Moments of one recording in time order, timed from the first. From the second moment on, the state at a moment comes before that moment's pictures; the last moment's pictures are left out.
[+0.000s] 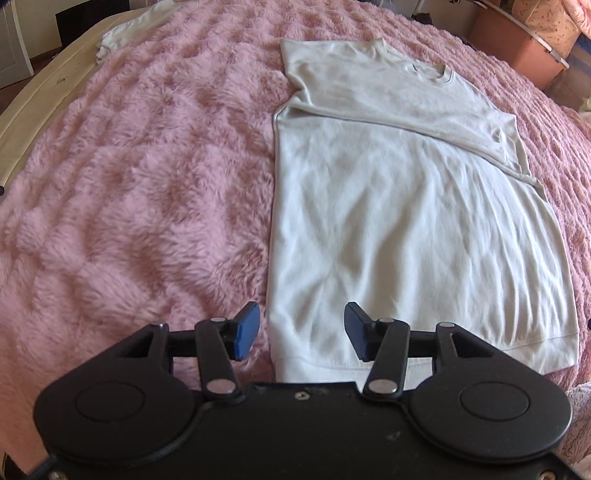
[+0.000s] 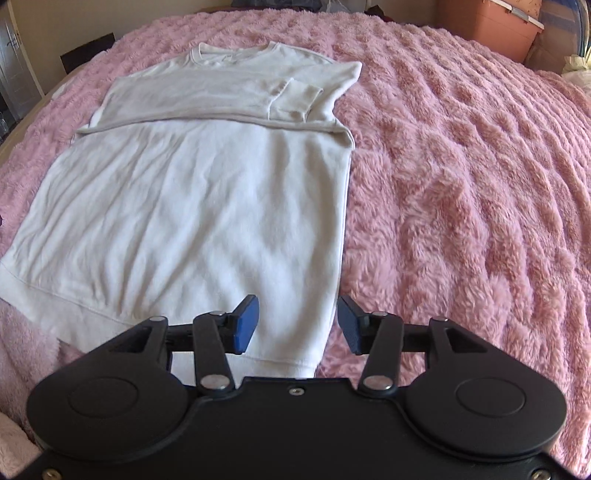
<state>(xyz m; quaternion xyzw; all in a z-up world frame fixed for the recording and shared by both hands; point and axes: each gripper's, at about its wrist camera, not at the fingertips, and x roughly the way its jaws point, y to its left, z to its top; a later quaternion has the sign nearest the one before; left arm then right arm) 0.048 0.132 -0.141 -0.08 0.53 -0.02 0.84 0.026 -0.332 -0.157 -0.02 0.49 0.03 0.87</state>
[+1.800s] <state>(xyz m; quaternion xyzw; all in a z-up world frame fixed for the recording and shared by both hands) 0.061 0.151 -0.144 -0.25 0.54 -0.13 0.80 0.016 -0.379 -0.174 0.20 0.53 0.06 0.82</state>
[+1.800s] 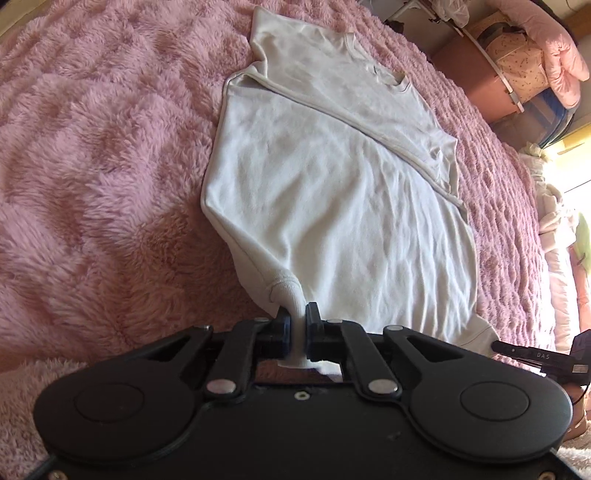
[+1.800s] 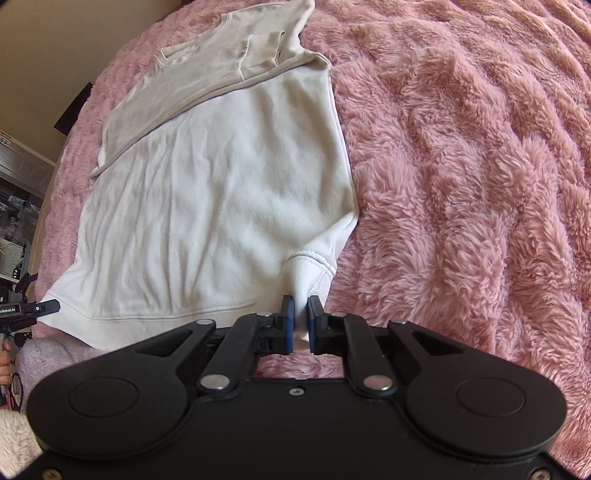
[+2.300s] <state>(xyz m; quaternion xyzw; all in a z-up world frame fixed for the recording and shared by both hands) 0.150 0.157 -0.086 -0.30 0.46 -0.19 0.81 0.077 -0.388 -0.126 0.28 0.44 0.07 0.85</state>
